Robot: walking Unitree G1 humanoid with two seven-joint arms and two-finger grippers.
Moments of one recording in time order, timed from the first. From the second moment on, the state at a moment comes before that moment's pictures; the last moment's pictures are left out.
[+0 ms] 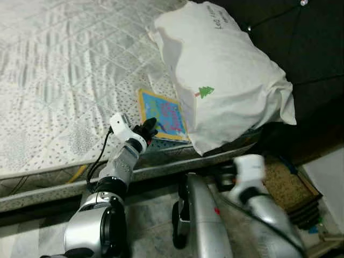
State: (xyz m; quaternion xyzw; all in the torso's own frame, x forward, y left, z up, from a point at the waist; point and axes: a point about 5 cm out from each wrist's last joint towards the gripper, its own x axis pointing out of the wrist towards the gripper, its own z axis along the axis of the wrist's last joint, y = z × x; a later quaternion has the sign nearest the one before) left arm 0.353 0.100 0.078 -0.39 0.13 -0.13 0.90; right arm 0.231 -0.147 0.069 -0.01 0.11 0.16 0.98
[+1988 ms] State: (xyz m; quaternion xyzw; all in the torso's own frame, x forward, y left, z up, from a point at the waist) left arm 0.355 0.142 0.064 -0.29 0.18 -0.04 0.94; right arm 0.248 -0.133 0.070 0.00 0.10 0.18 0.98
